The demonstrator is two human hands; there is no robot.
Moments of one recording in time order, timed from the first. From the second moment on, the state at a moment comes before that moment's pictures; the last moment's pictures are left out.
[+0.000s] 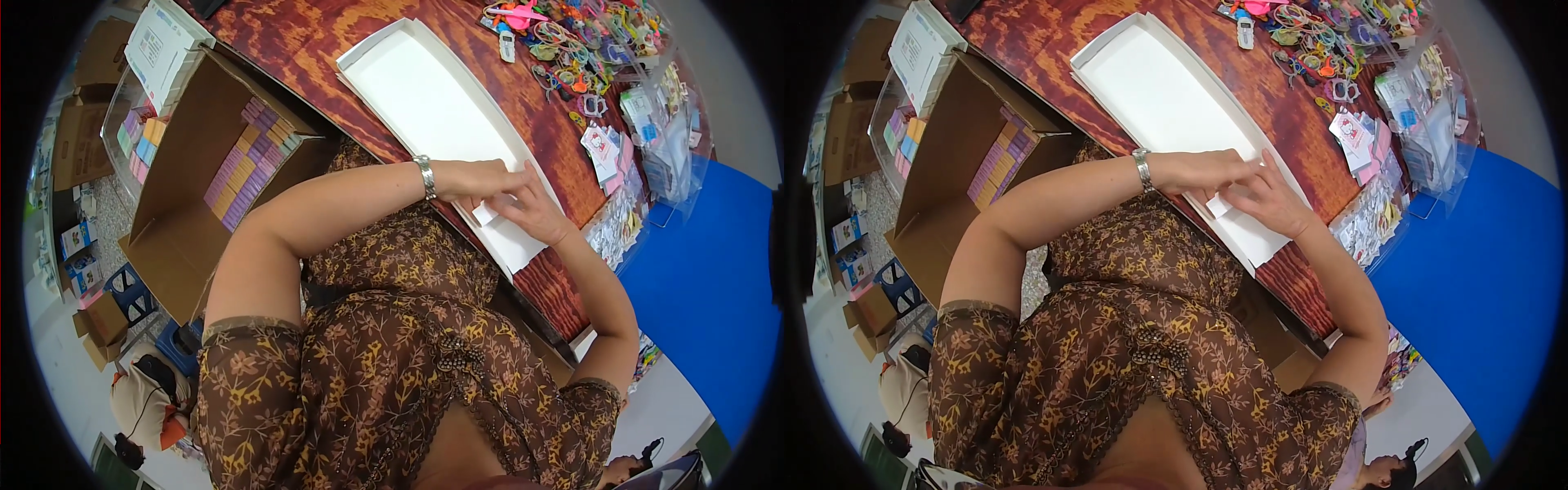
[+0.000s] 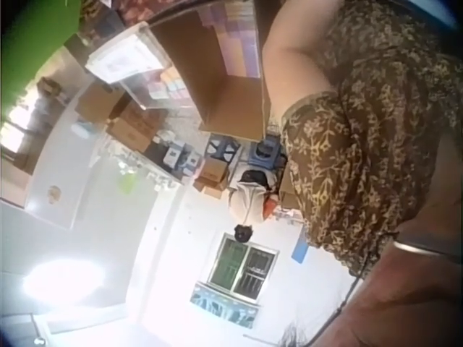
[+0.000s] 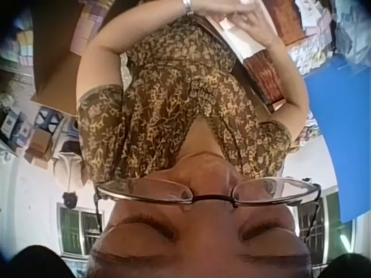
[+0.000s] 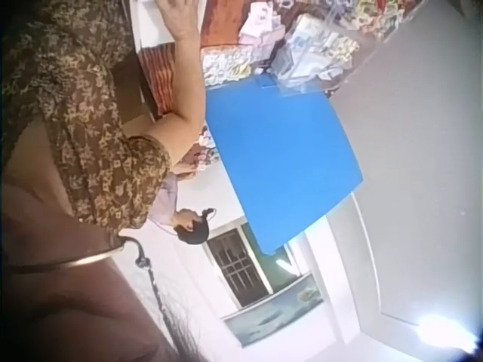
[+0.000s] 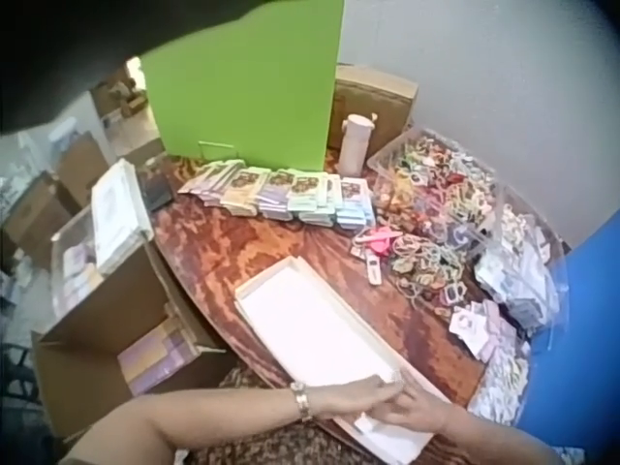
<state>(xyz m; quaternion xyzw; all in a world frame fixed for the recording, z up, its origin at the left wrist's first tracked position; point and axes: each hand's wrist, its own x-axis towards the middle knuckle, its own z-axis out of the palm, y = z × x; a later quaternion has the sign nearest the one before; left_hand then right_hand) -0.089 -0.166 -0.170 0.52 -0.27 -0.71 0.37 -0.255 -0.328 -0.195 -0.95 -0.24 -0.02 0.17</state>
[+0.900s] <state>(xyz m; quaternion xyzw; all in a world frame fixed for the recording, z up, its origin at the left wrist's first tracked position) -0.129 -0.096 -0.178 0.73 -0.60 -0.11 0.29 -0.240 -0.298 -0.192 -0.96 -0.20 -0.05 0.17</state>
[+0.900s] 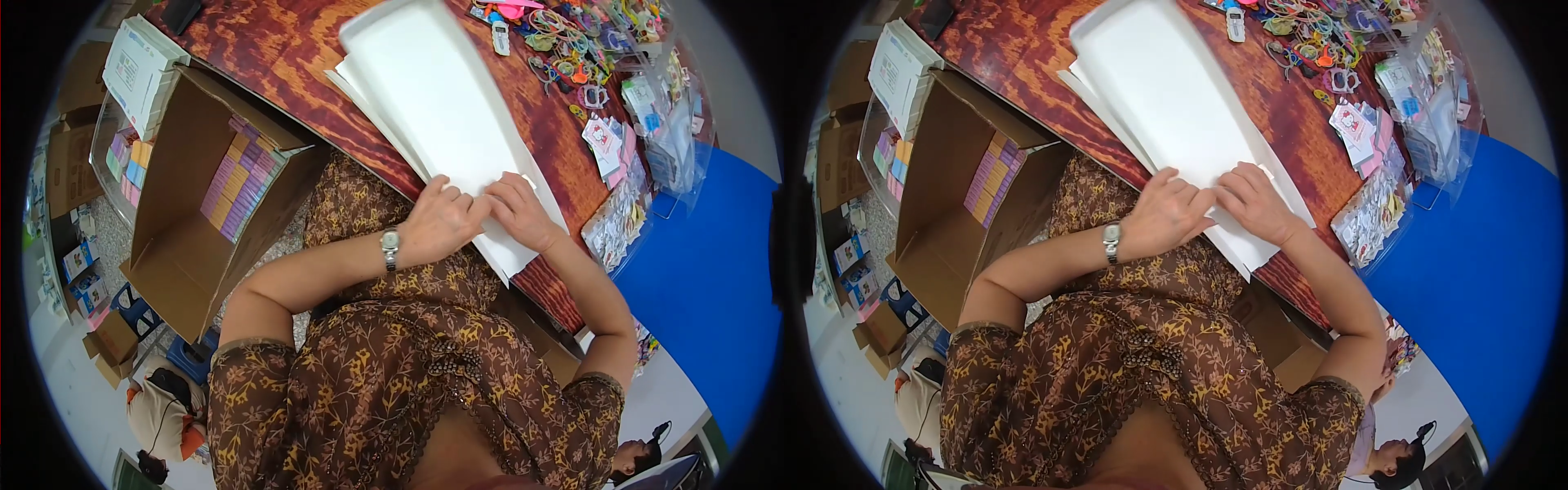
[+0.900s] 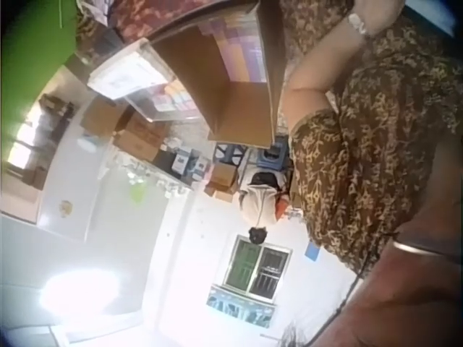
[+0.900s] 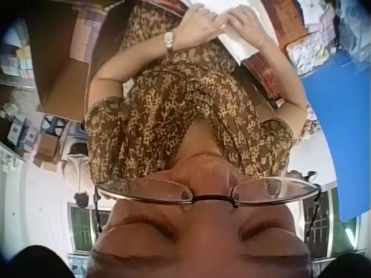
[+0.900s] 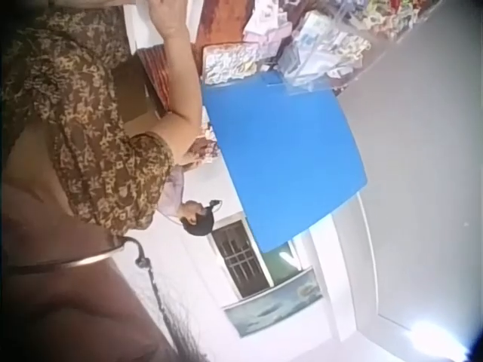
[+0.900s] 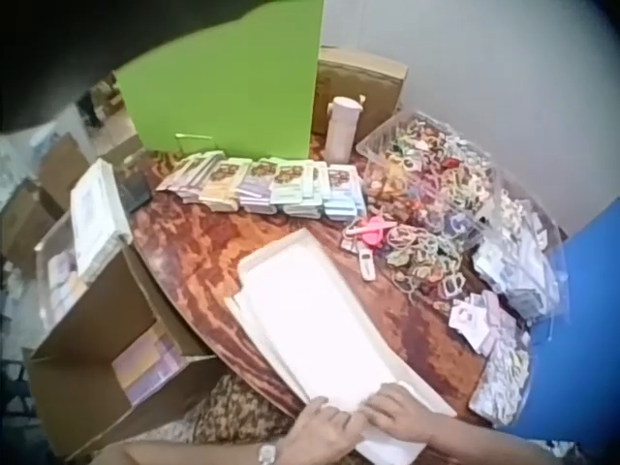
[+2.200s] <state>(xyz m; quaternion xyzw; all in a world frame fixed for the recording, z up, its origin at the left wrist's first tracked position) -0.079 -0.098 -0.192 0.65 -0.69 -0.09 0.30 -0.224 -0.303 -0.202 -0.91 -0.19 -0.09 0.35</state>
